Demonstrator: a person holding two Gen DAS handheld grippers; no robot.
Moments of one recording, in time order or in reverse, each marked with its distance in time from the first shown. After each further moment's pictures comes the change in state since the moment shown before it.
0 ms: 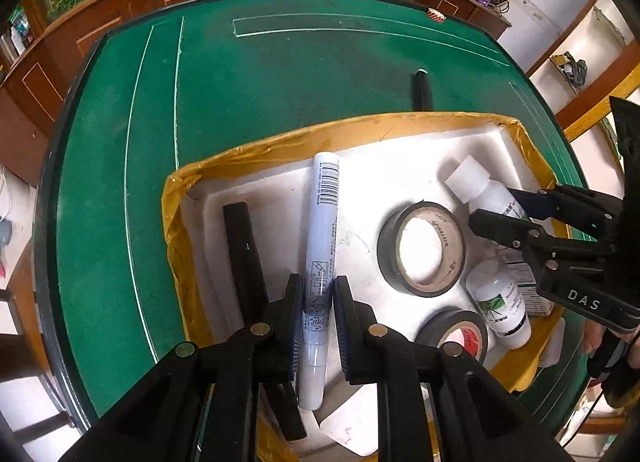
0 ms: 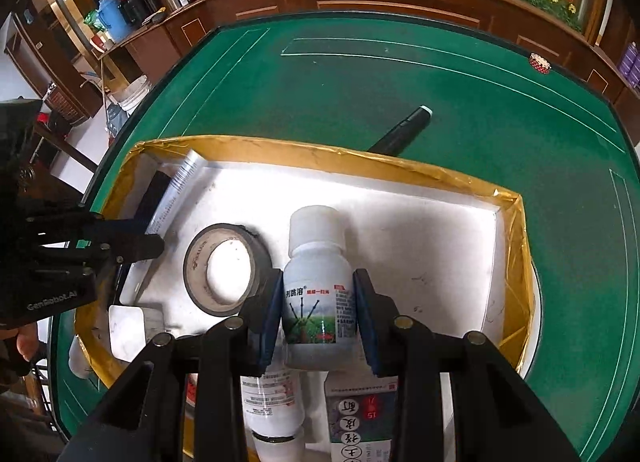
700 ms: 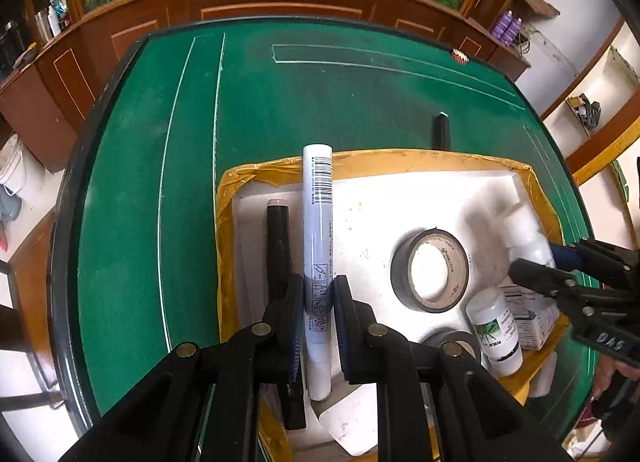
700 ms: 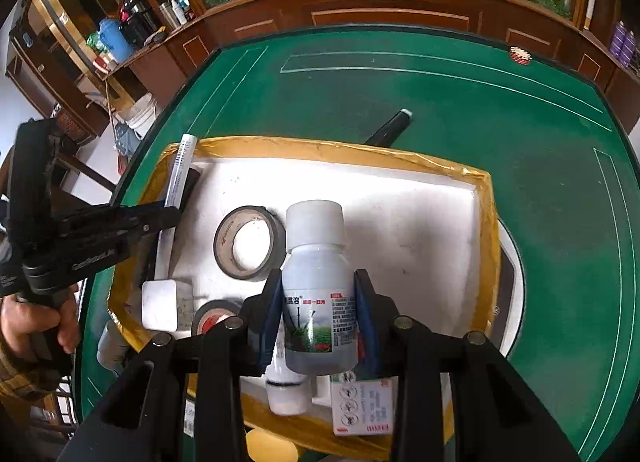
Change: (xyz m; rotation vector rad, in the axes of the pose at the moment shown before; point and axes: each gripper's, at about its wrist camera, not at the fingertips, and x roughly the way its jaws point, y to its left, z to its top) left arm -0.019 0.016 -0.007 -0.109 -0.095 0.032; right arm -0.034 -0.005 -0.014 0.043 -0.016 0.041
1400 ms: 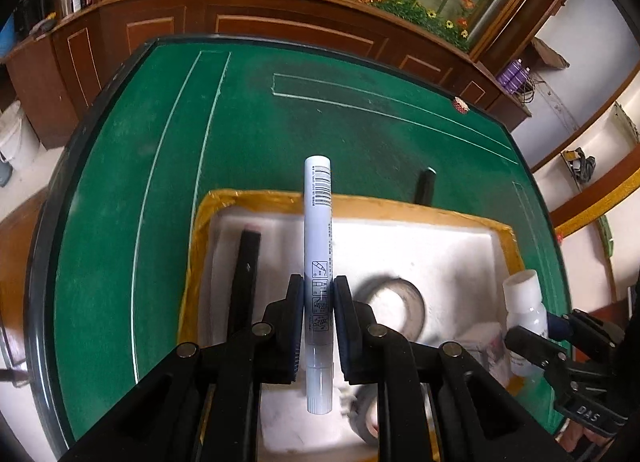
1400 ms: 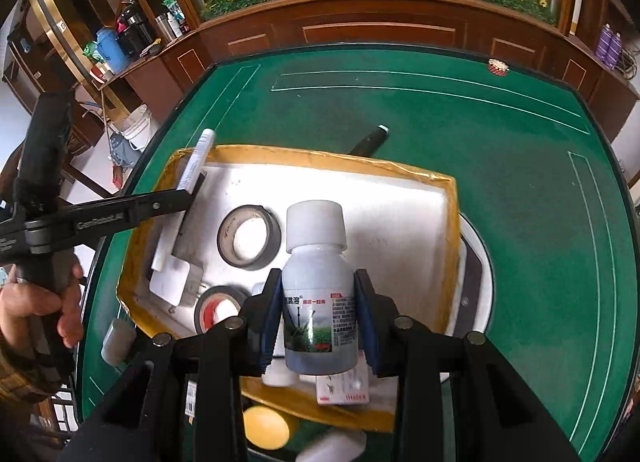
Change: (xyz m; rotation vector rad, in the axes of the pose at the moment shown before) left arm -0.007 -0.007 0.019 -0.133 -0.112 -0.060; right arm -0.030 -0.007 -0.009 0.028 -0.058 -0.020
